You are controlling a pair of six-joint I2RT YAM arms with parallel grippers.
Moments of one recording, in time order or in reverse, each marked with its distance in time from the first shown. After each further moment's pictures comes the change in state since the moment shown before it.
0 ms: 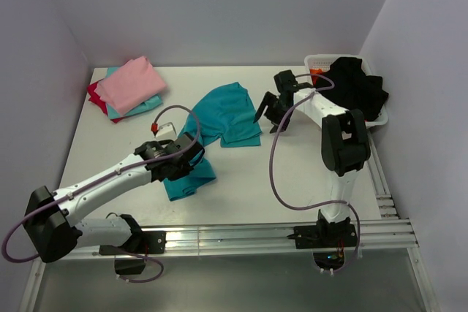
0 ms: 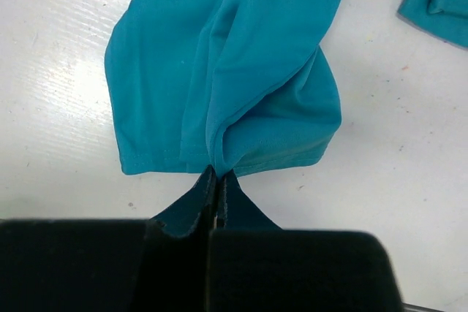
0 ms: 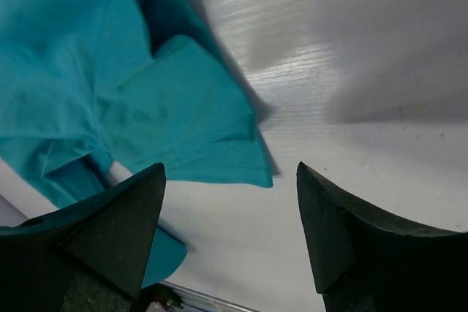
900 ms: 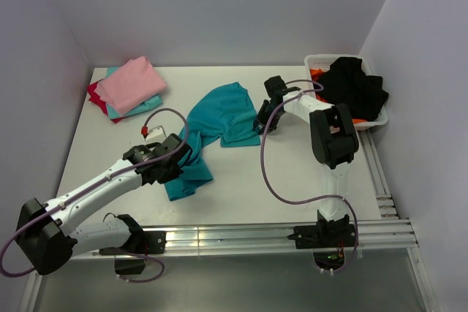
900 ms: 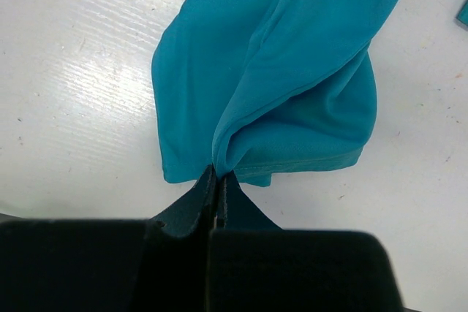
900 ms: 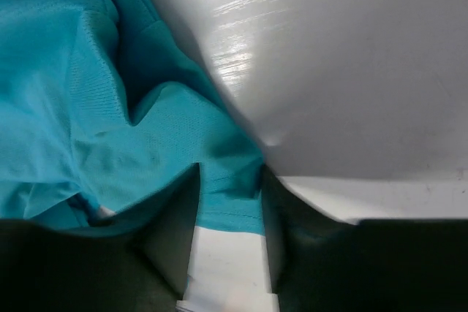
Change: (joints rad) left arm 0.096 -0.090 -0.097 0.010 0.033 0.092; right arm 0.046 0.126 0.018 0.066 0.024 0.062
